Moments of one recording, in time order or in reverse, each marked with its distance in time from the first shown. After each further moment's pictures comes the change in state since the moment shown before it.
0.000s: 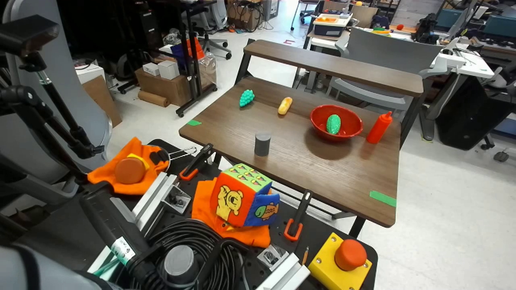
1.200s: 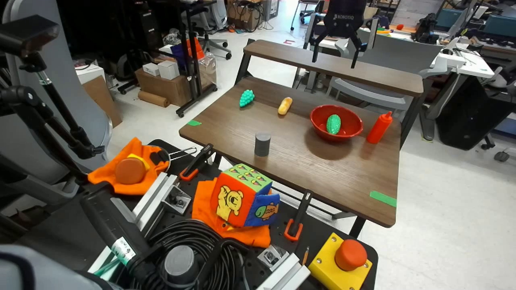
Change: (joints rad) arm -0.119 0.760 -0.149 0.489 -0.330 0.165 -0.131
